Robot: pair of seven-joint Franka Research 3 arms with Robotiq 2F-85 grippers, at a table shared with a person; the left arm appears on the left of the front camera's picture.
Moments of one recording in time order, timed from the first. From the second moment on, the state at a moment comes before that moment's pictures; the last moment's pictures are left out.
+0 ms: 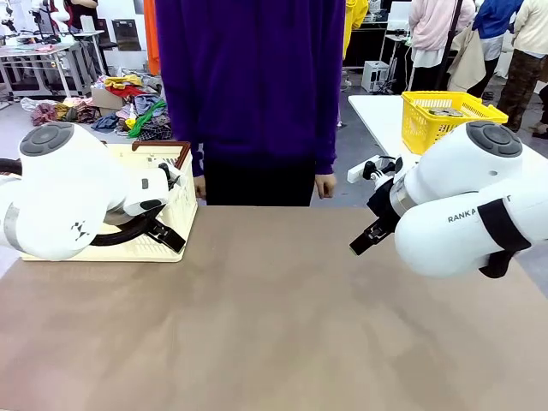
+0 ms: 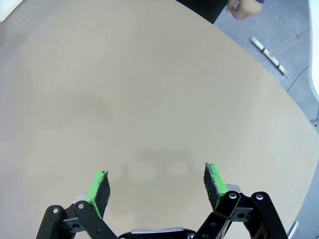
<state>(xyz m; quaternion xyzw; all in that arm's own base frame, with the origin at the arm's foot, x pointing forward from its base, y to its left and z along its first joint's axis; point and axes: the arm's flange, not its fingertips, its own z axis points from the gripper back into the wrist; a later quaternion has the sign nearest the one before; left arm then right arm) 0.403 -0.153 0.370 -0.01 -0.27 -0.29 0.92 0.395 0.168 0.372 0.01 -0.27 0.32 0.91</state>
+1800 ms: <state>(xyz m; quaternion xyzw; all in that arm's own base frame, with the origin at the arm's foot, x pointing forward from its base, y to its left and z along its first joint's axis) 0.280 0.089 0.554 -0.50 -0.30 -0.07 0.81 0.283 -0.098 0.536 0.60 -0.14 0.11 0.78</state>
